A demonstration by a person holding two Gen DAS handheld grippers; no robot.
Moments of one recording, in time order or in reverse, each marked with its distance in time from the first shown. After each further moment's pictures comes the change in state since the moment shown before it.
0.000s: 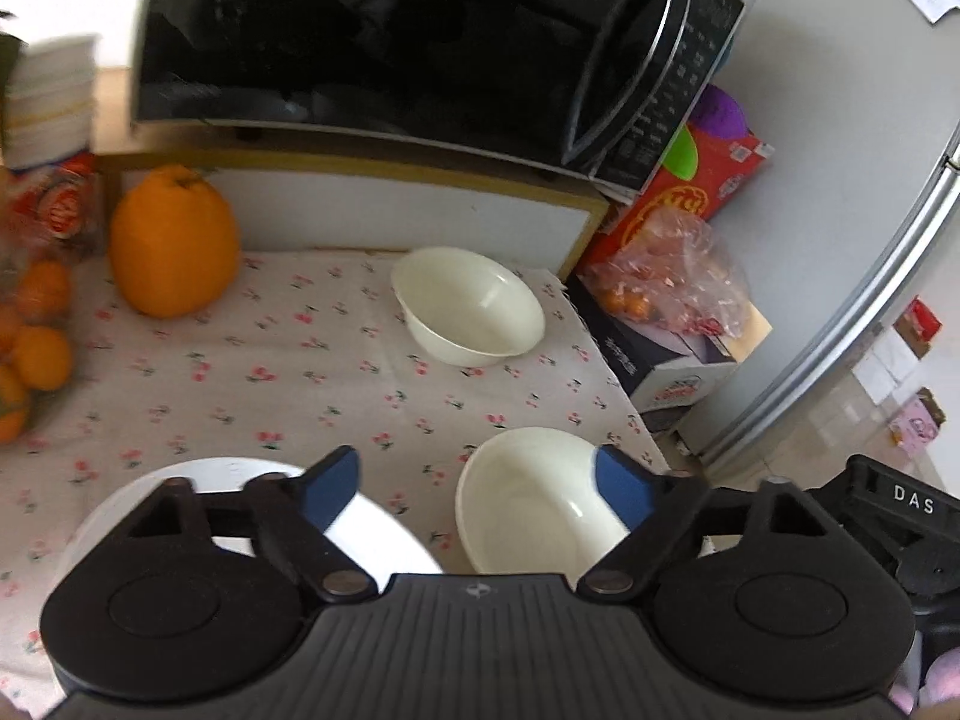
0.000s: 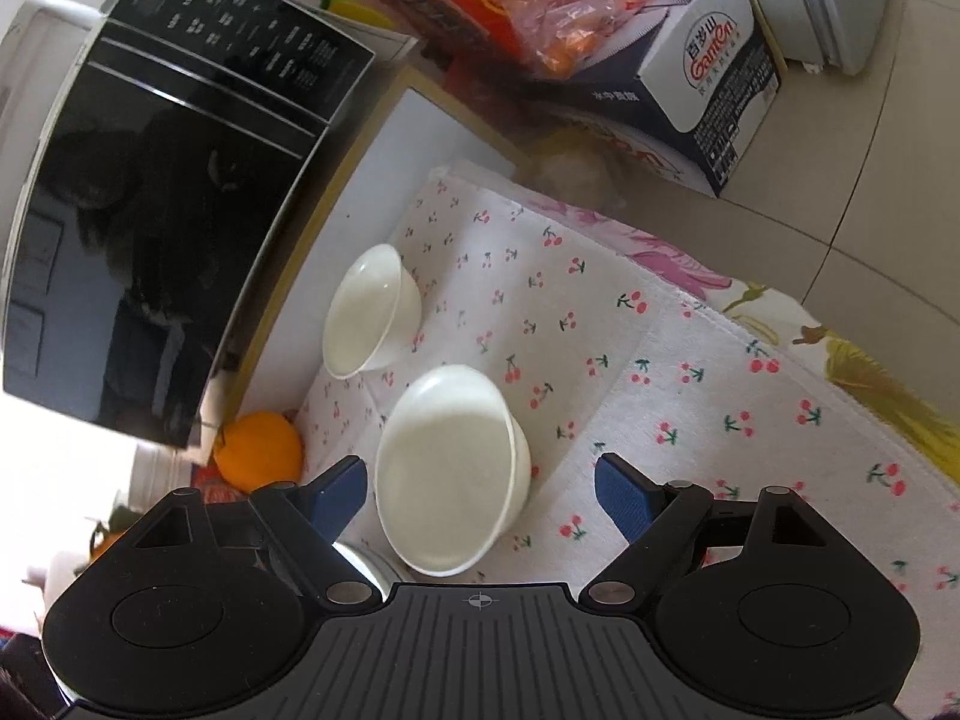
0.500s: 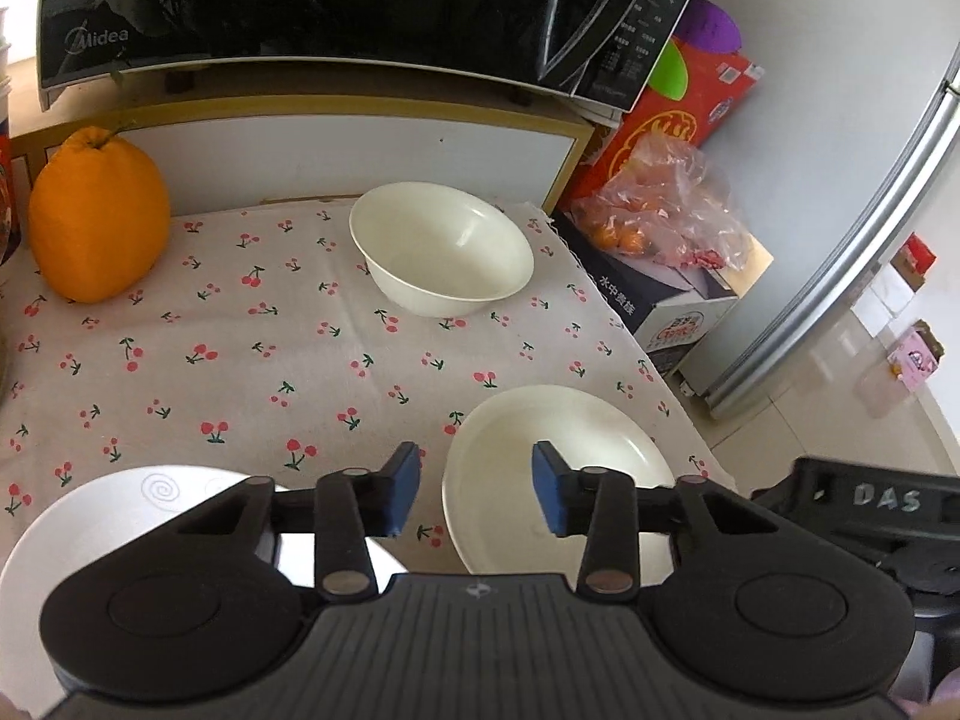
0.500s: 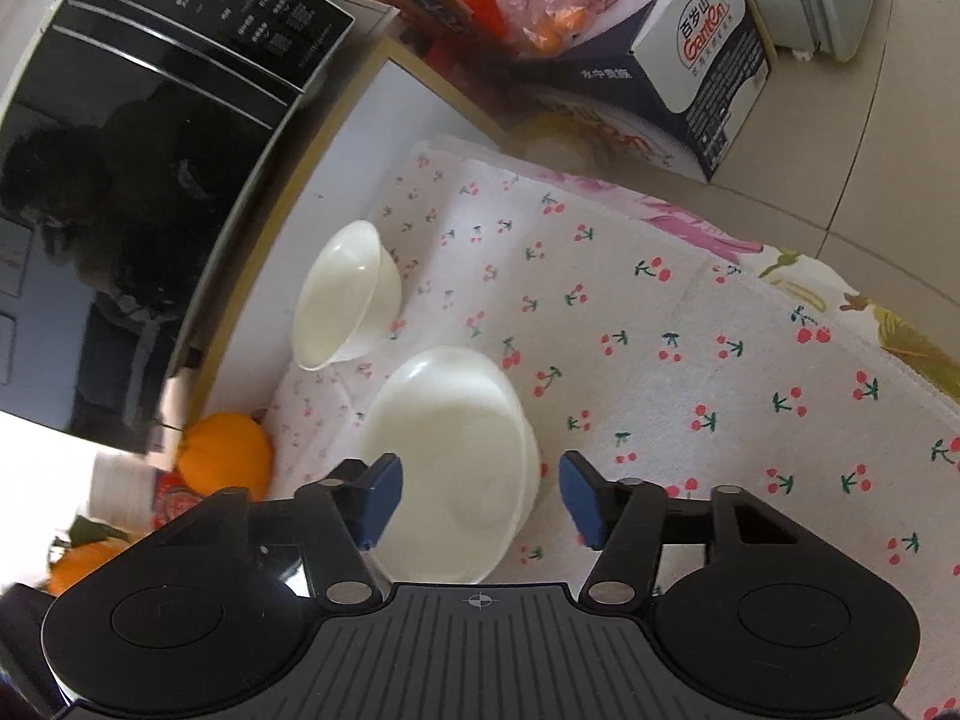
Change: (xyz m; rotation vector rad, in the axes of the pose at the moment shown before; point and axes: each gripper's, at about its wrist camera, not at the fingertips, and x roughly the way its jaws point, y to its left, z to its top) left arm 0.038 -0.003 -0.003 0.082 0.102 -0.011; right arm 0.036 0.010 -0.013 -0.010 -0.004 -0.084
